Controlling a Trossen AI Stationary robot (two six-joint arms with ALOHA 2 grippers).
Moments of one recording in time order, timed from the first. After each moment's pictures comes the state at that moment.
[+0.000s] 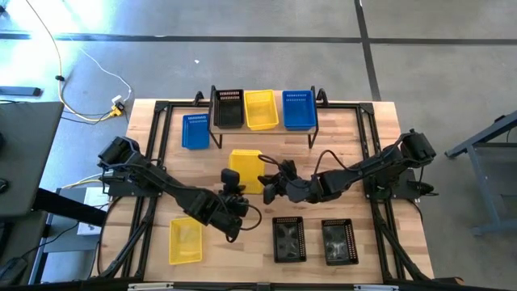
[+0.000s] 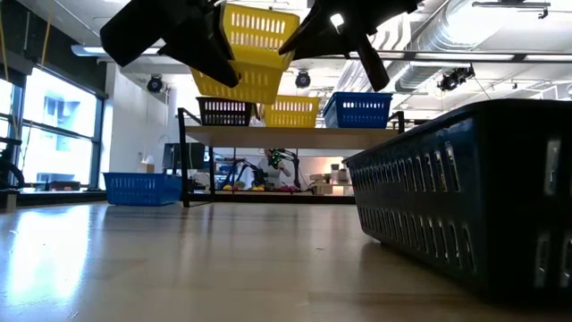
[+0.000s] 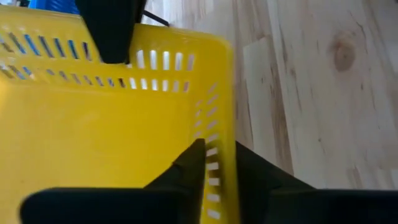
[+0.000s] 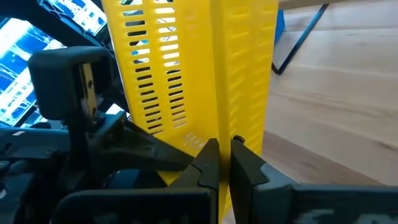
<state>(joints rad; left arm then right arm) -0.37 1.73 1.27 -0.77 -0.86 -0.05 0.33 1.64 1.03 0.18 0.65 0.99</state>
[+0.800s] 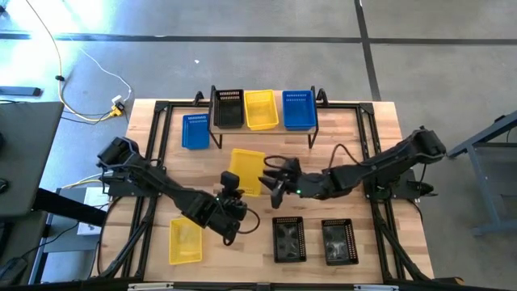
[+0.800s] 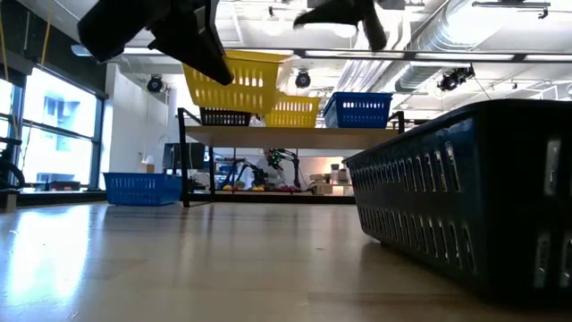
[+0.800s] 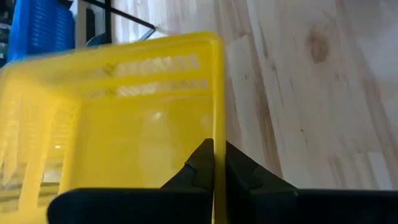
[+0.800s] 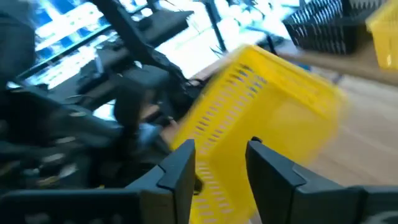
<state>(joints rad) -0.40 1.72 1.27 -0.78 -0.83 -0.02 0.32 1.53 1.03 0.18 0.62 0.63</state>
